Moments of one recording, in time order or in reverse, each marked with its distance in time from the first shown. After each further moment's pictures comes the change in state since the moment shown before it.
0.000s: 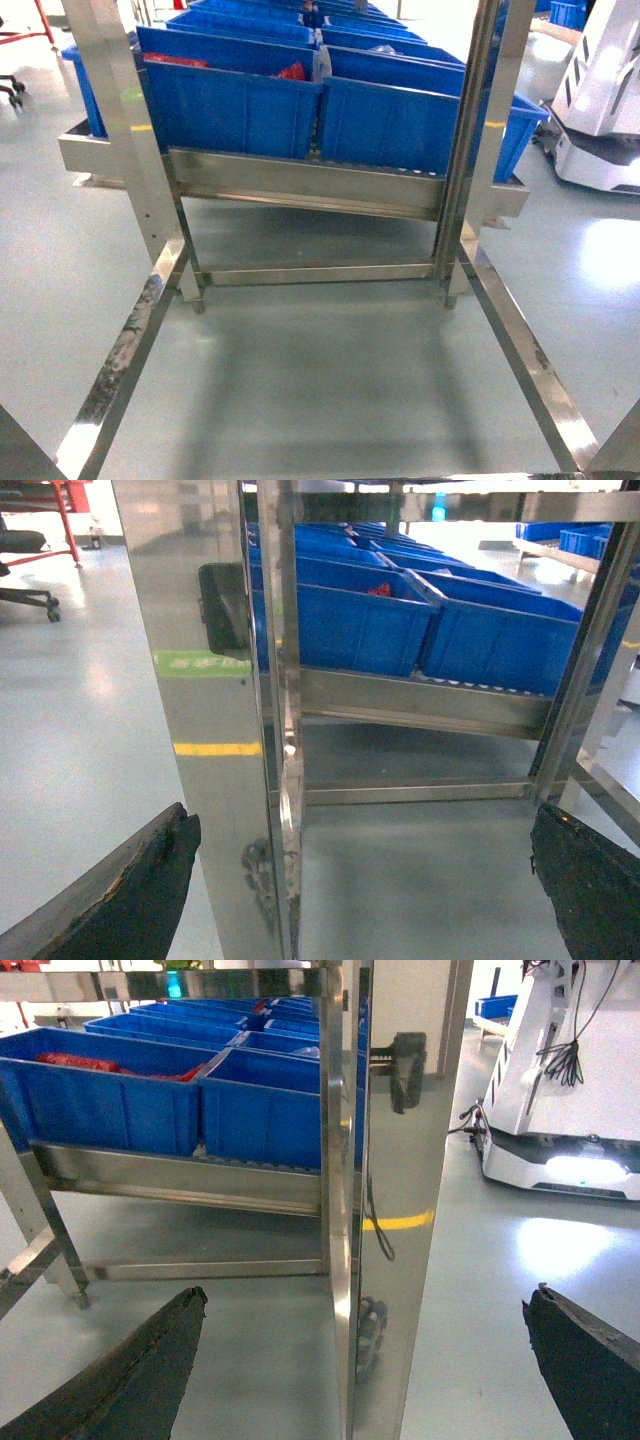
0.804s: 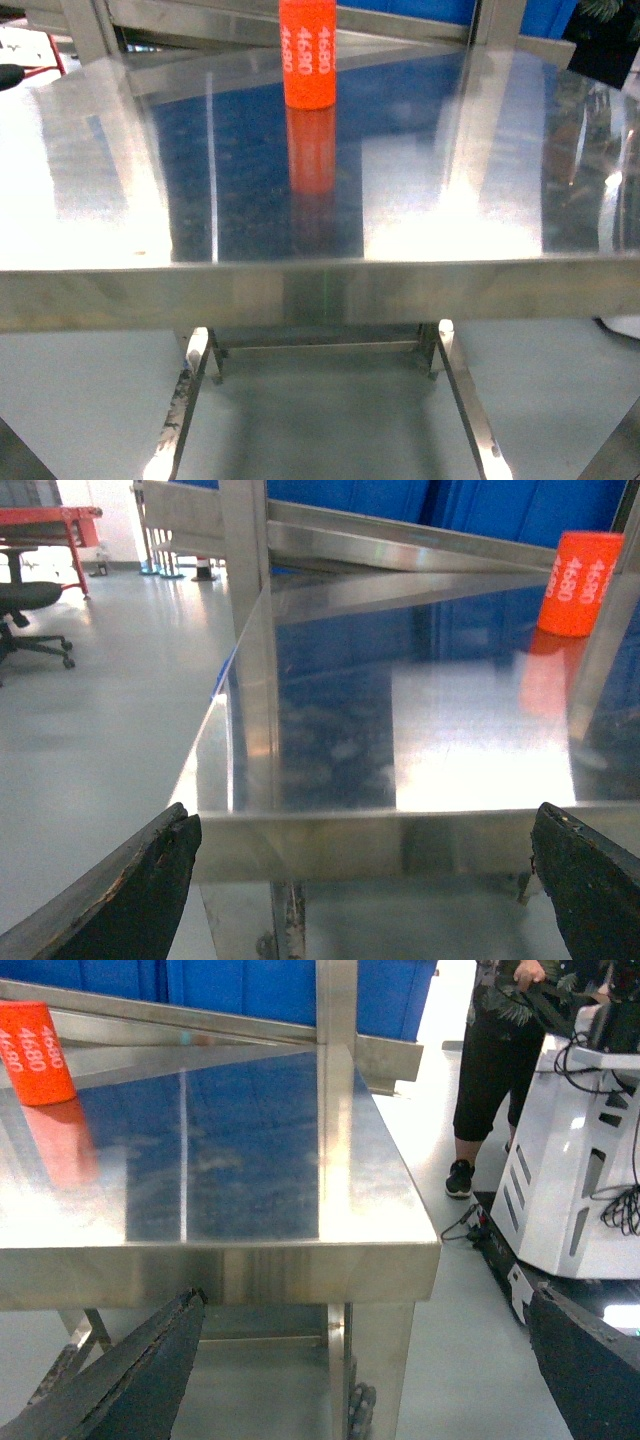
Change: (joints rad) left arm 0.000 0.000 0.000 0.003 -0.001 0.000; right arm 0.000 0.000 0.000 0.000 -0.001 -0.001
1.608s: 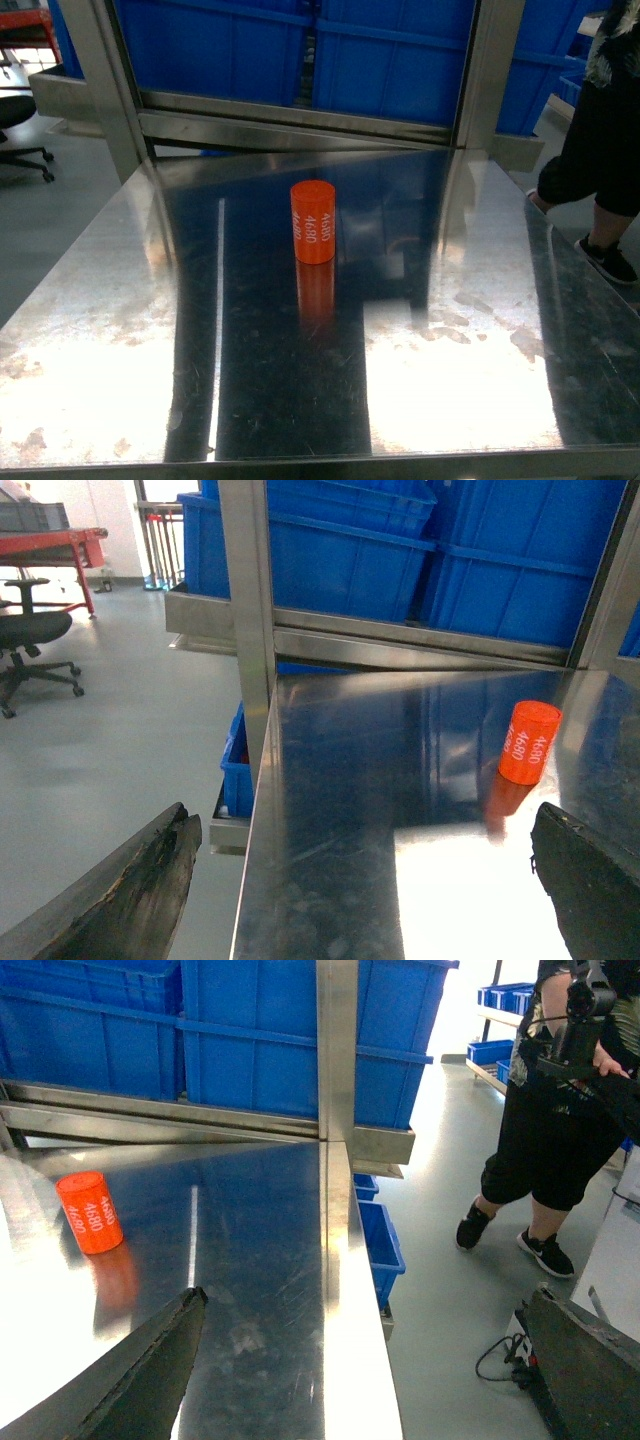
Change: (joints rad) left arm 0.000 0.000 0.000 0.002 0.002 0.000; right arm 0.000 0.000 0.000 0.004 0.001 0.001
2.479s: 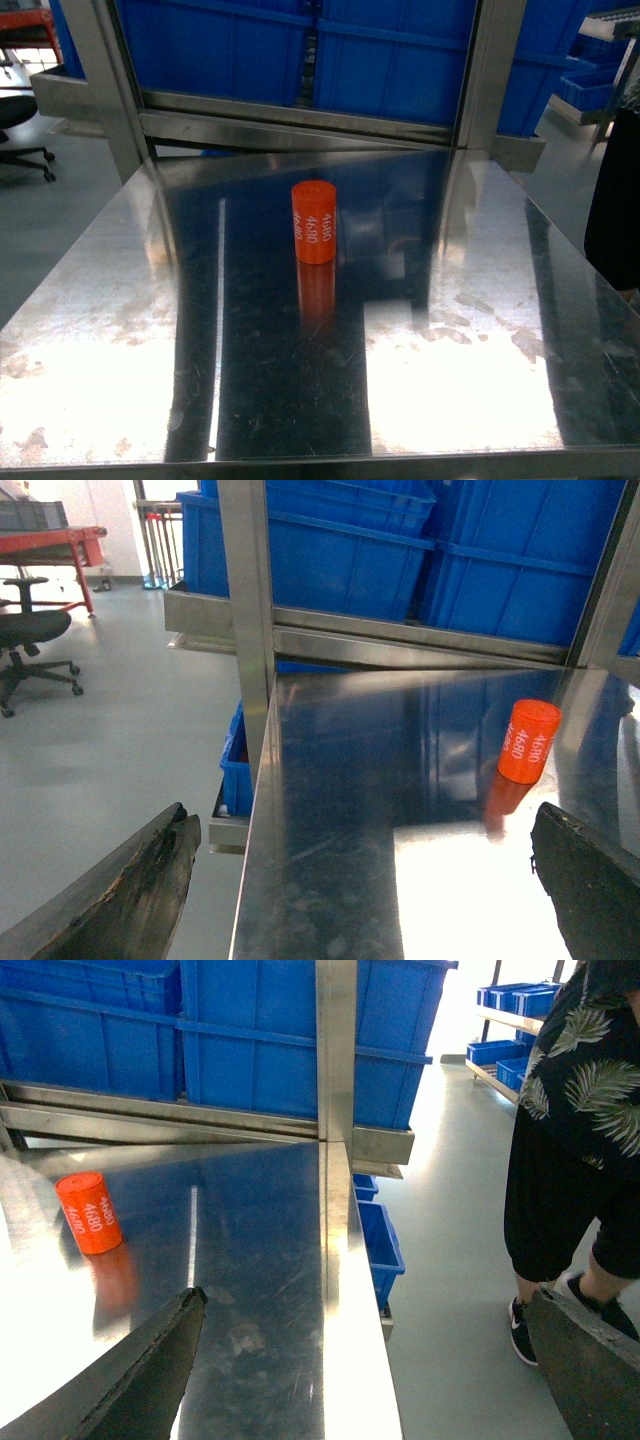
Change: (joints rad) left arm 0.000 0.000 0.000 -0.001 0.000 0.000; right arm 0.000 0.000 0.000 -0.003 0.000 0.000
